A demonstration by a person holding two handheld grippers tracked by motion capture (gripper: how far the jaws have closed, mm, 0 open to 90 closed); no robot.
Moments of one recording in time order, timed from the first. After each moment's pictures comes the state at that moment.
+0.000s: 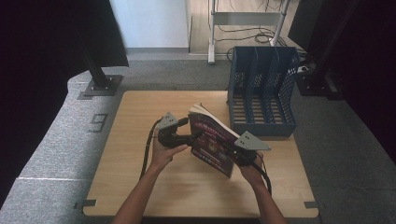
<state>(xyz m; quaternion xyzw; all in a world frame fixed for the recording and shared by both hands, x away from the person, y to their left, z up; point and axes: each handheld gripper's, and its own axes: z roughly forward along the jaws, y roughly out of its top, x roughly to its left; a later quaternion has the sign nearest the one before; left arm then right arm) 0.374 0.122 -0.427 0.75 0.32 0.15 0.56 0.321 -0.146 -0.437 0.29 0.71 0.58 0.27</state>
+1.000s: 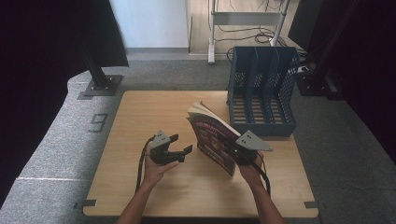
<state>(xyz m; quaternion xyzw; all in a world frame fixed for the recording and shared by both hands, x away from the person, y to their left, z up) 0.348 0.150 -0.477 0.75 0.36 0.15 0.53 0.319 -0.145 -0.431 0.31 0.69 0.59 0.29</state>
